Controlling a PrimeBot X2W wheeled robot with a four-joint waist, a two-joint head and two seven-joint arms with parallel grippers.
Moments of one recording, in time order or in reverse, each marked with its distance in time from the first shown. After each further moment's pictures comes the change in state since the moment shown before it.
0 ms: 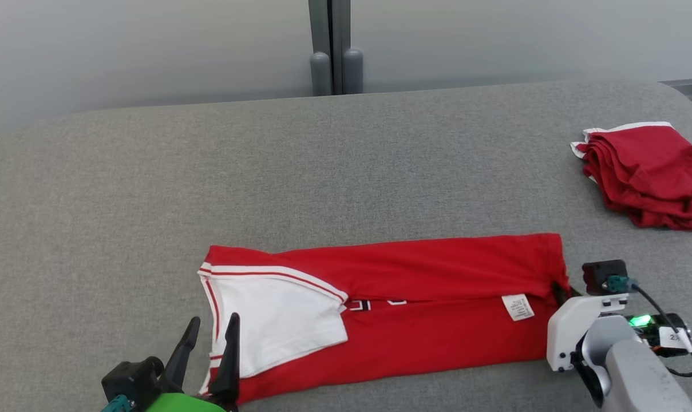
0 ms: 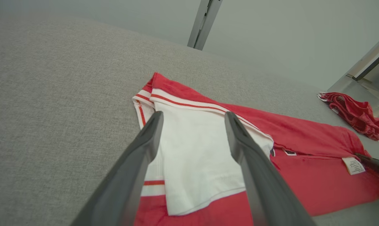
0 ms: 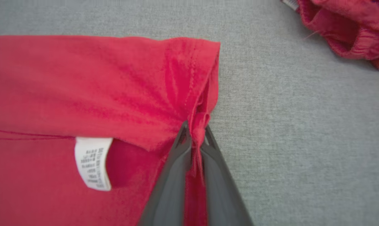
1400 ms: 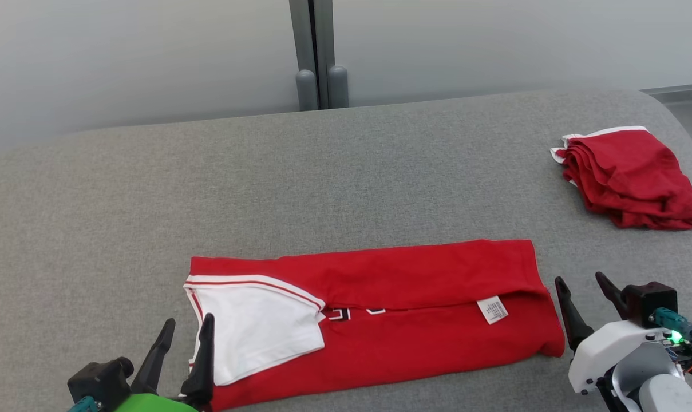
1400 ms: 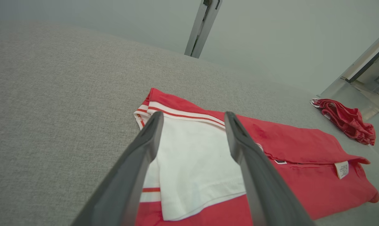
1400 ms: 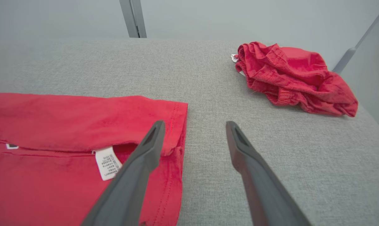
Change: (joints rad) left arm 0.007 0.140 -0.054 -0.087 -0.154 0.065 0.000; right arm 0.256 -0.093 0.059 -0.445 0.165 0.000 -0.063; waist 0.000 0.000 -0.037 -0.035
